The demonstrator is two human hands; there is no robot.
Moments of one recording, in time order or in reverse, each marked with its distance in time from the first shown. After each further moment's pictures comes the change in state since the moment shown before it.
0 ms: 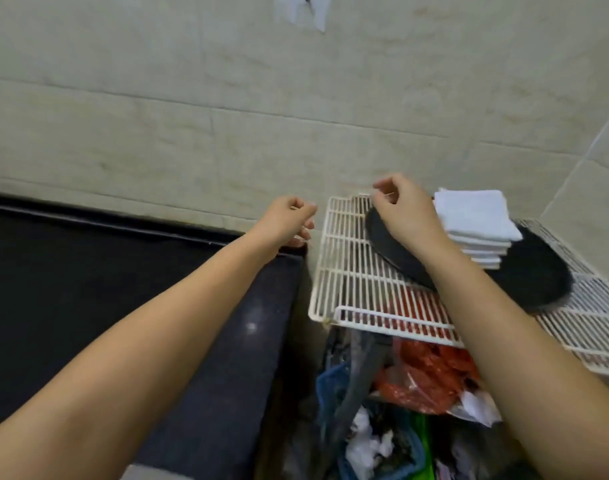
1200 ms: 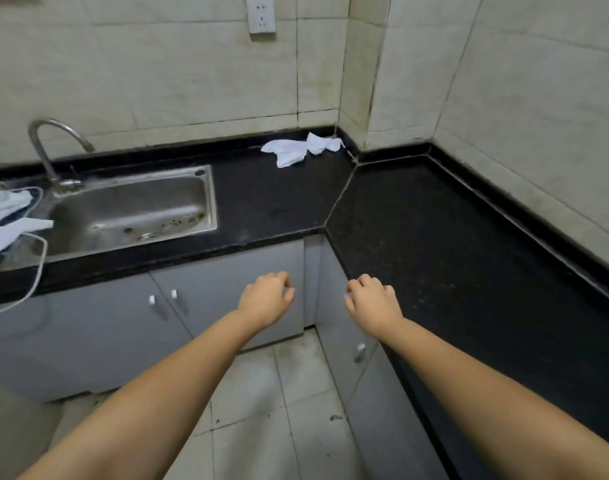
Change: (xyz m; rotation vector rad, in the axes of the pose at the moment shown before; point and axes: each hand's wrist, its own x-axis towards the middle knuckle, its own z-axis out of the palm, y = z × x) left_hand -0.323 -0.383 -0.791 0.820 0.721 -0.825; right_hand -0.225 -0.615 0.746 -0.299 -0.936 -1.048
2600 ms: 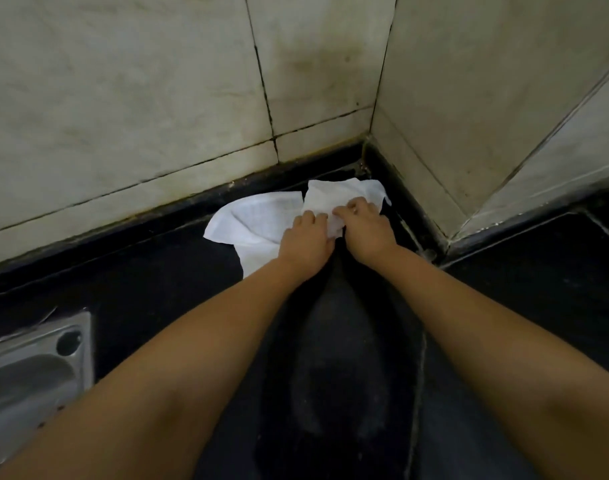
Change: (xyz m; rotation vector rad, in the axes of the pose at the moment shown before) left_hand 0.733 -0.019 -0.024 0.066 -0.104 0.145; right_hand 0.738 0.103 0.005 0.231 -0.106 0.047
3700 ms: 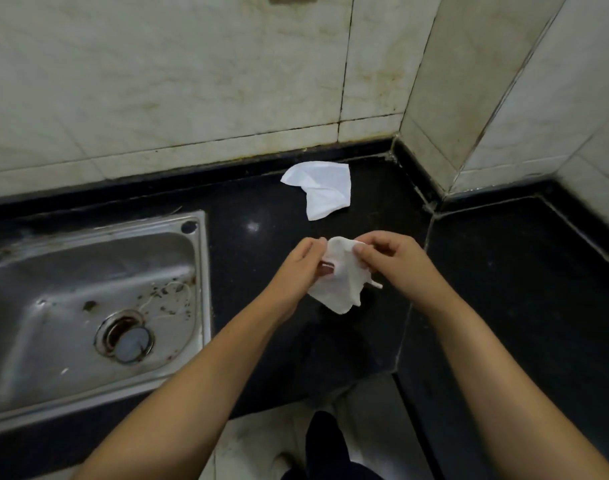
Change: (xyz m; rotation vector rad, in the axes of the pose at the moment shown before) left_hand -0.353 -0.001 -0.047 -1.230 0.111 -0.155; right_hand -0.333 -0.136 -0.045 0.888 0.046 -0.142
